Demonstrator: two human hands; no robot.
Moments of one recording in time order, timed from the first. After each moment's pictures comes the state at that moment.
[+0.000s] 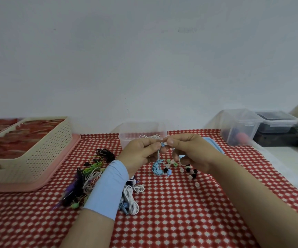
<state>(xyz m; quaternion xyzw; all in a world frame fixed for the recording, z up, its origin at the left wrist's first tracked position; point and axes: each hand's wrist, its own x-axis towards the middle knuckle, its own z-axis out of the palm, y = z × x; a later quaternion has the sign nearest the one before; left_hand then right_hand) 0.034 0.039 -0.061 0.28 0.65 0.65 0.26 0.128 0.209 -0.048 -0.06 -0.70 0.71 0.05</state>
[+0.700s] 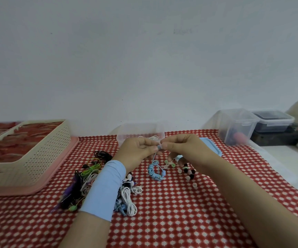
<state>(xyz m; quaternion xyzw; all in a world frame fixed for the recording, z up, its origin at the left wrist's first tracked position) 0.035 0.035 -0.047 0.31 0.75 0.56 0.16 0.131 0.206 -0.046 -0.08 -0.75 0.65 0.09</state>
